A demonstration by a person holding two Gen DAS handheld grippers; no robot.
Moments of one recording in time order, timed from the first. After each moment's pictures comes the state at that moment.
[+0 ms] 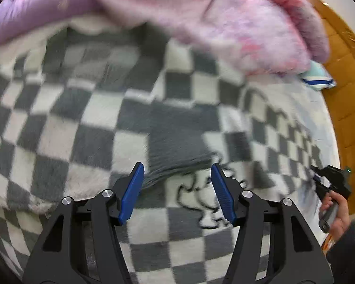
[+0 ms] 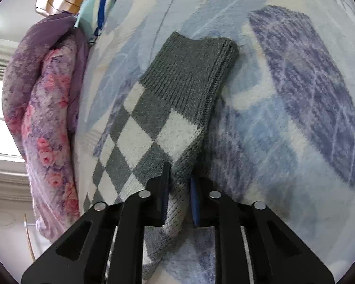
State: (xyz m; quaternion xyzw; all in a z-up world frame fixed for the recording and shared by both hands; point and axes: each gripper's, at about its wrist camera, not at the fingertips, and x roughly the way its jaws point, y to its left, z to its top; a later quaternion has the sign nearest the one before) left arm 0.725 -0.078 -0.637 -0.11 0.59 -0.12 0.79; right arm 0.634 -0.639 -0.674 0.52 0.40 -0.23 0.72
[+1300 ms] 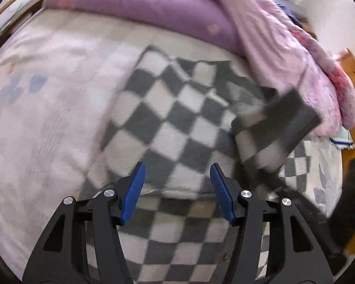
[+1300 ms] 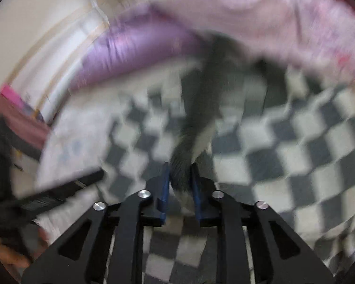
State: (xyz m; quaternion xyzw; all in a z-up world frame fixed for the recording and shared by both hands) left arm 0.663 0.187 -0.571 -0.20 0.56 0.03 0.81; right arm 0.727 -0.039 -0.590 0.10 0.55 0.21 0.80
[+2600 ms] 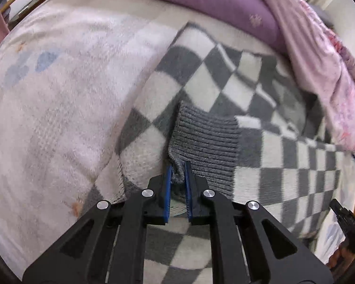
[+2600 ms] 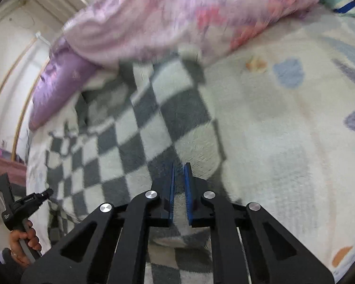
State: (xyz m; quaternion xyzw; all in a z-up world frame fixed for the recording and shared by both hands) left arm 0.678 0.202 -0.634 -0.19 0.58 0.10 0.79; right arm 0.749 -0.264 -0.629 0.18 0.58 0.06 0.79
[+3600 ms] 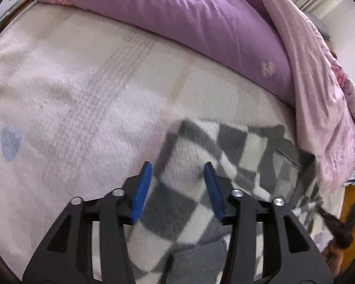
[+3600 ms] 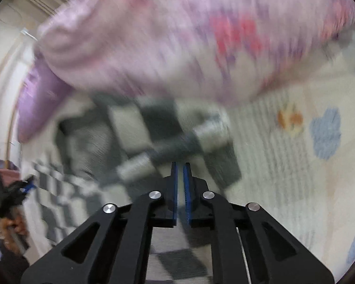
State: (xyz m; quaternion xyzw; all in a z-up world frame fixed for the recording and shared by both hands) left arm 0.823 0.275 -0.627 -0.22 0.57 0.07 0.79; right arm 0.881 -0.263 -0.610 0.21 0.56 0.06 0.80
